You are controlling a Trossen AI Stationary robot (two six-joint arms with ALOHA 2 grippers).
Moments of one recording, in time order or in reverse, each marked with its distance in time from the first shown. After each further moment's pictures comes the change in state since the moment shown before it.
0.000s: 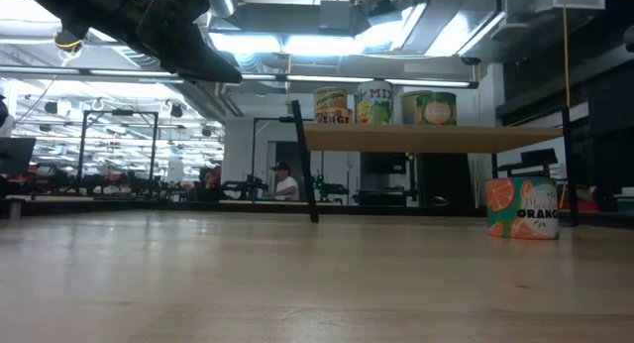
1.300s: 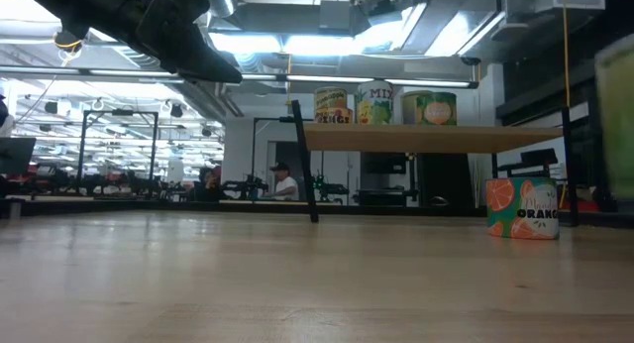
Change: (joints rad) left arm 0.000 0.000 0.000 0.000 0.000 0.001; right arm -0.024 0.039 0.215 -0.288 0.196 -0.046
